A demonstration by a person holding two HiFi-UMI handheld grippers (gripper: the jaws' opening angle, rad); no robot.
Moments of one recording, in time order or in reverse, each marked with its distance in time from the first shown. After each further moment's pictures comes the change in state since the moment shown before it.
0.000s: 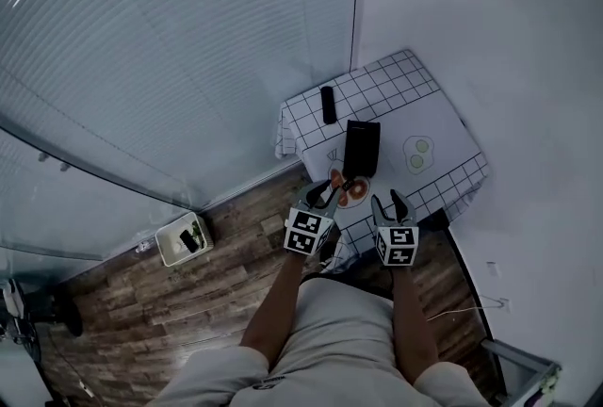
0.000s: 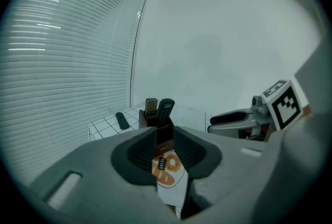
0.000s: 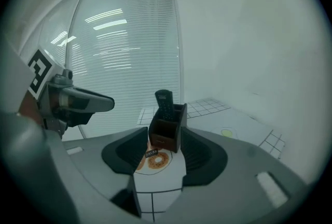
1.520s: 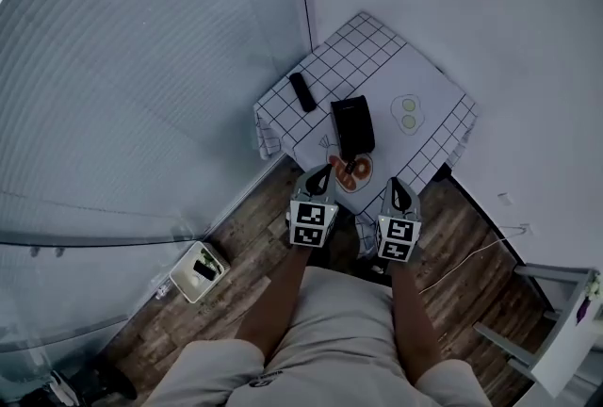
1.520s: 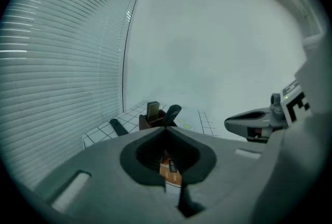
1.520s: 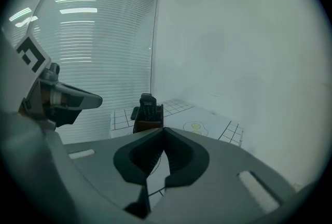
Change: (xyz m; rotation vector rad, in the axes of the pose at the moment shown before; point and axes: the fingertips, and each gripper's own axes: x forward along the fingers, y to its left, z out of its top) left arm 0.009 0.036 0.010 0.112 0.001 -0.149; right arm -0.022 0.018 -0.002 0.097 -0.022 -0.481
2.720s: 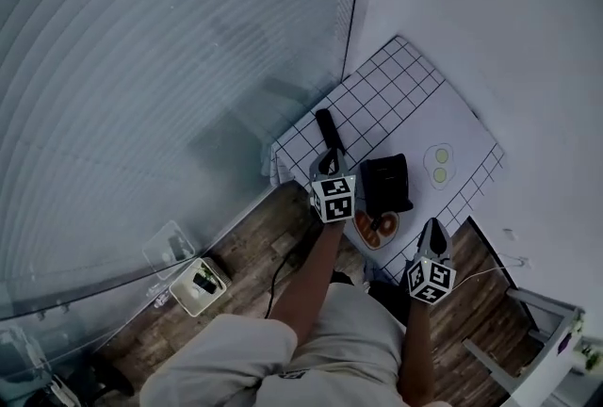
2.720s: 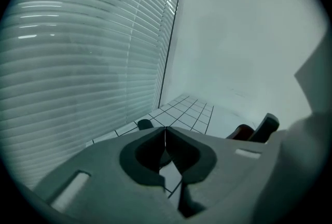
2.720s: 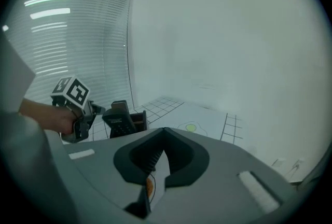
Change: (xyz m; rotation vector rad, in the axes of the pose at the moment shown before) left arm 0.178 0.192 0.008 -0.252 0.103 0.272; right arm 0.087 -0.031 0.032 0.182 0.050 -0.140
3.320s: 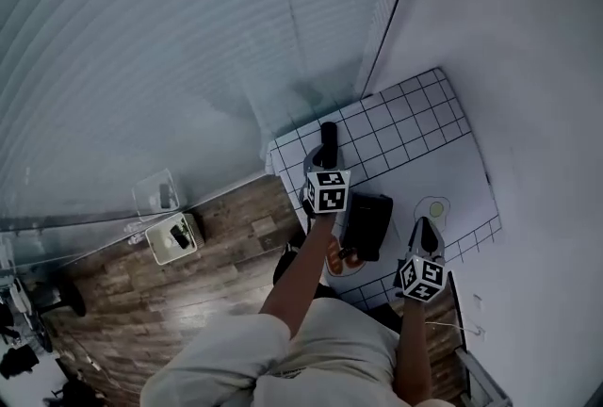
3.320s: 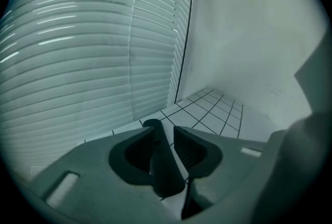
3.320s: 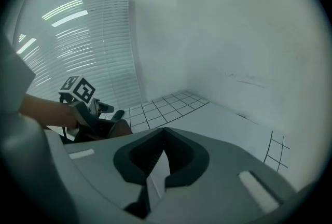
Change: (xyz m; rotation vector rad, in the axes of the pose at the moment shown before) left arm 0.084 0.020 0.000 -0.097 0.092 0.235; right arm 0.156 -0.022 0.035 -0.135 0.131 0.350
